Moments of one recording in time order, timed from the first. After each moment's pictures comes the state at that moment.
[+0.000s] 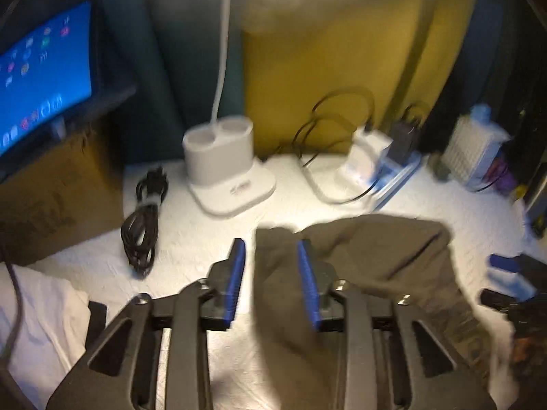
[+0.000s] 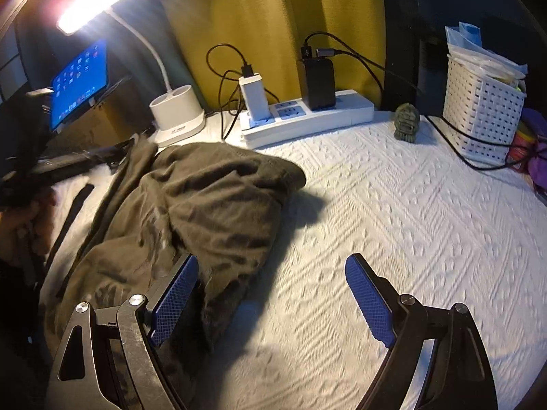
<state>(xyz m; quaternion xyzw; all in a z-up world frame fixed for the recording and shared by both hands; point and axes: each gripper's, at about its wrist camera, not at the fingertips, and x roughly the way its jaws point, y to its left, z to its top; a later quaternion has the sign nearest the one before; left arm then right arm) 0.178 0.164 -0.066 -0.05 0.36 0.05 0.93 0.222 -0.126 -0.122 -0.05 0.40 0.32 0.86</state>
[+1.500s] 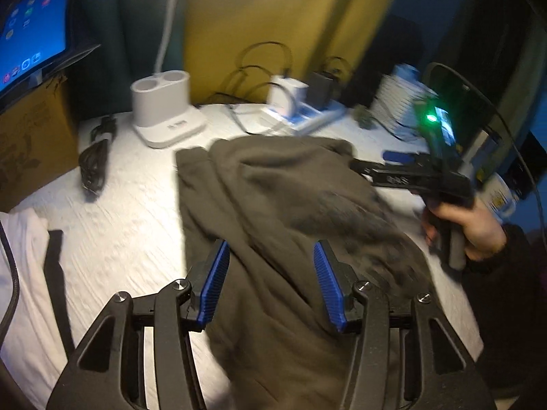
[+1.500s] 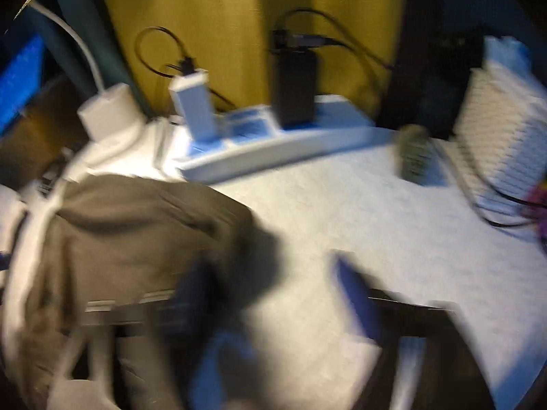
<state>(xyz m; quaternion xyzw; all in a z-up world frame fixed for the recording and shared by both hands) 0.112 0.125 -0.087 -0.08 0.41 -0.07 0.90 0.302 -0.084 -0.135 -0.11 0.41 0.23 0.88</state>
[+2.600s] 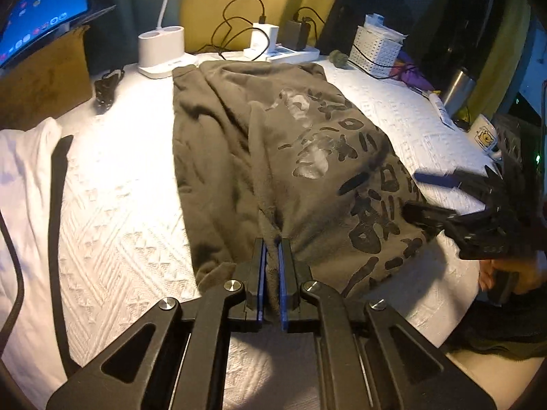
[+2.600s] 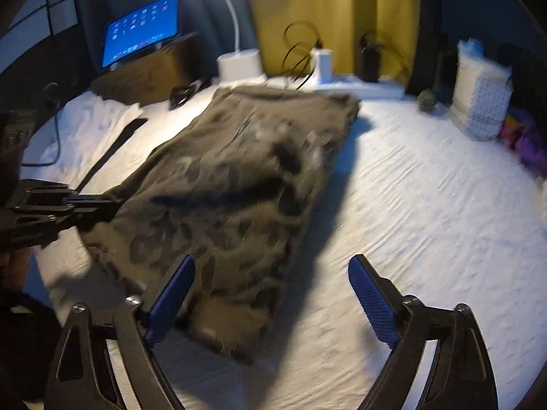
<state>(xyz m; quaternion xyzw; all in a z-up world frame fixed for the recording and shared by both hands) 0.011 0.103 -0.124 -0.05 0.45 -0.06 0.89 0.067 -0.117 -0.143 -0.09 0.41 0.36 0.83</state>
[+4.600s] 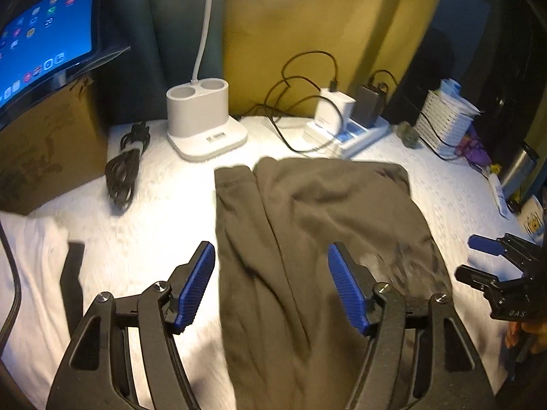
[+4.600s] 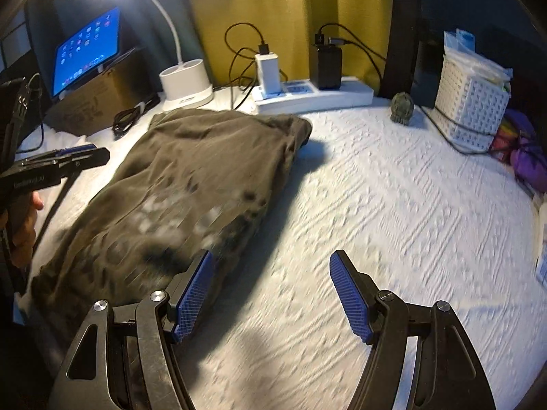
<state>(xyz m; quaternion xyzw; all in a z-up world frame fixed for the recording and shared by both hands) 0.153 0.153 -0.097 -0.07 0.40 0.03 0.92 0.180 -0.123 -0.123 -0.11 0.41 0.30 0.86</state>
